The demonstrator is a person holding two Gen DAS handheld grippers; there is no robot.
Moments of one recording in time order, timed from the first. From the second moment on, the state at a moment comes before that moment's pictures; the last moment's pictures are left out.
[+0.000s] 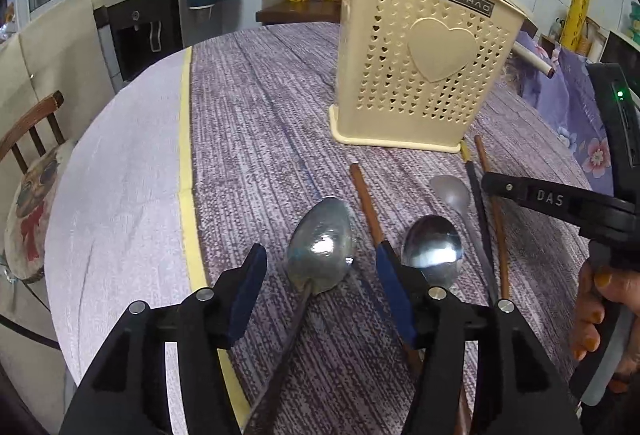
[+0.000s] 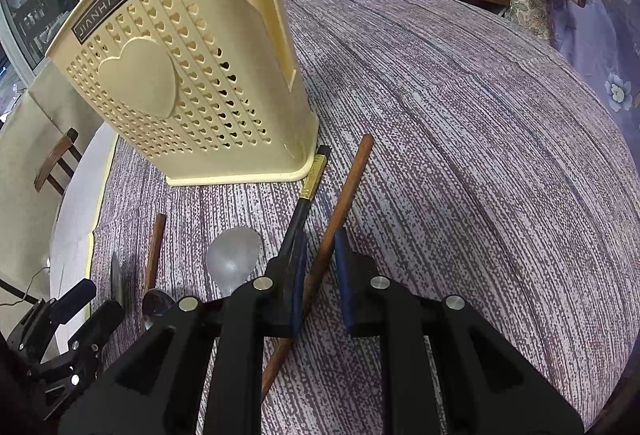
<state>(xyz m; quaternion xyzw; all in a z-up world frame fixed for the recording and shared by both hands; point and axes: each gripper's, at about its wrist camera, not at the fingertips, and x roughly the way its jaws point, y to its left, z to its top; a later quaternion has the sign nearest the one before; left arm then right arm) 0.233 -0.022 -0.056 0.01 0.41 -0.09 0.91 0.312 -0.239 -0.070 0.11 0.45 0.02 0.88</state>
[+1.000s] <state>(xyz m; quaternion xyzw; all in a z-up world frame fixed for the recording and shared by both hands) 0.257 -0.040 -0.064 0.07 0.44 -0.09 0.89 0.324 -0.232 -0.068 0.09 0.46 -0.01 0.88</state>
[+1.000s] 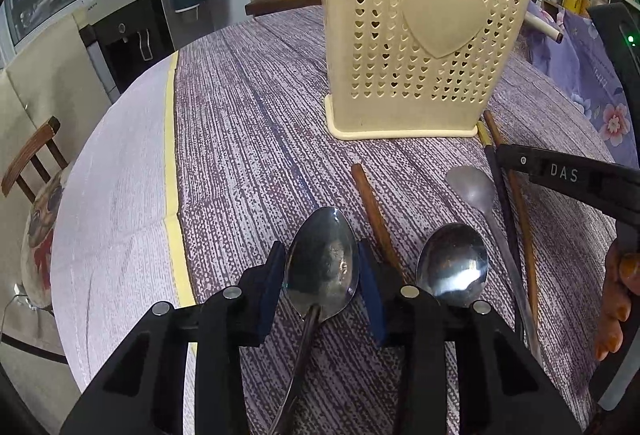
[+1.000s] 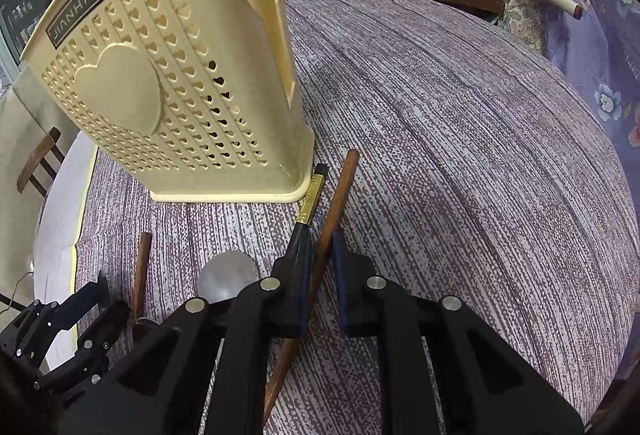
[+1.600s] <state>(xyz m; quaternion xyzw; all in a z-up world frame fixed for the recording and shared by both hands) 0.259 -0.040 -0.062 0.05 0.43 -0.09 0.90 0.325 -0.249 -0.069 0.13 0.45 -0.01 0.88</state>
